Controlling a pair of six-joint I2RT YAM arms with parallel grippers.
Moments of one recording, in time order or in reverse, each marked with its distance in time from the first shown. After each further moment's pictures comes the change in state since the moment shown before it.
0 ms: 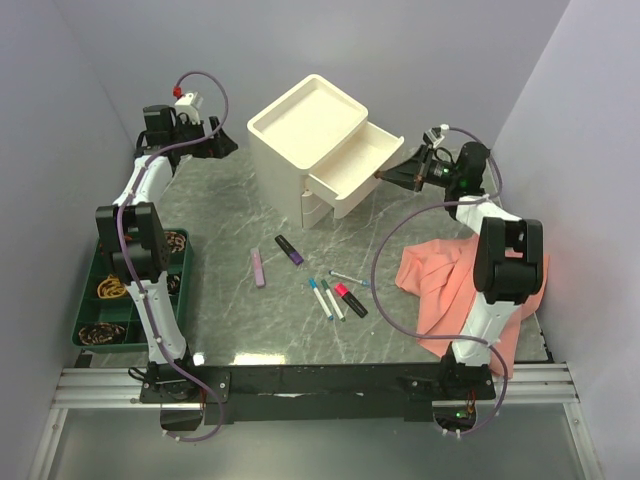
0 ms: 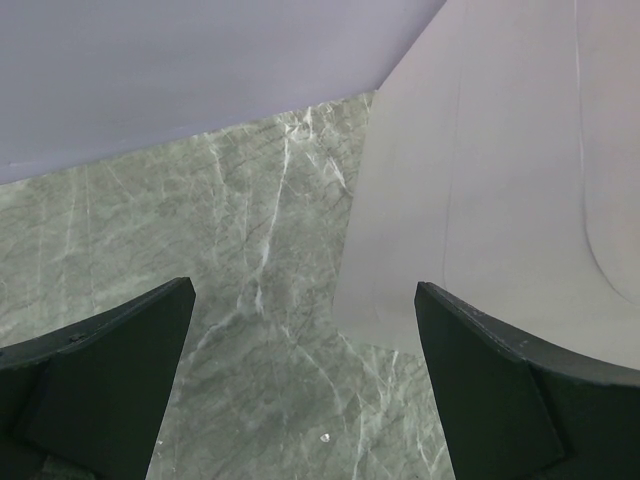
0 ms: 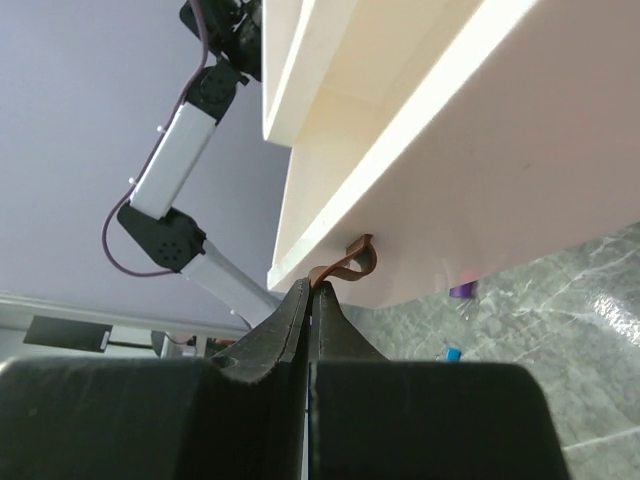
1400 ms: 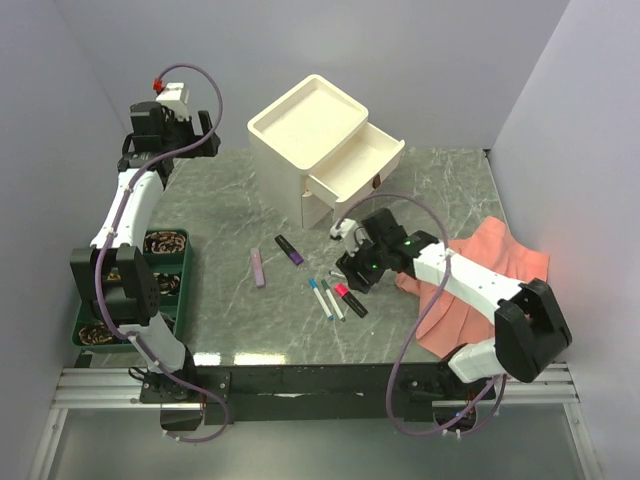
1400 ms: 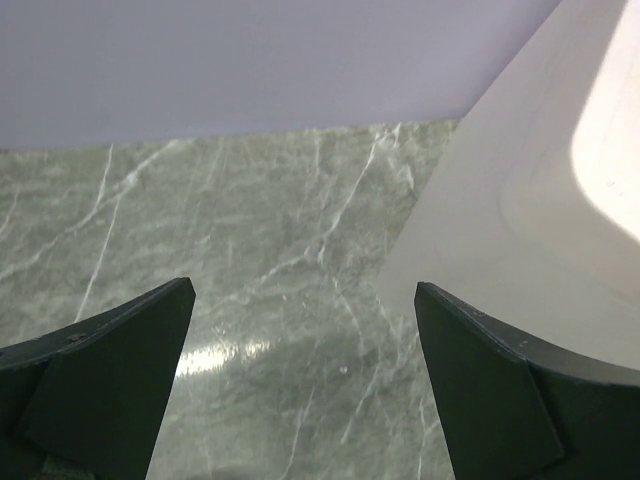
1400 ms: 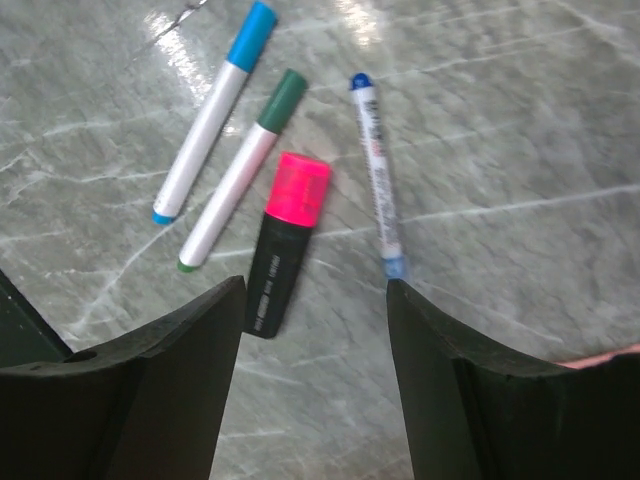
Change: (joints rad) left arm -0.048 -0.397 -0.227 -0.084 -0.403 0.016; right arm 0.664 -0.508 -0.298 -1.192 0.972 -1.496
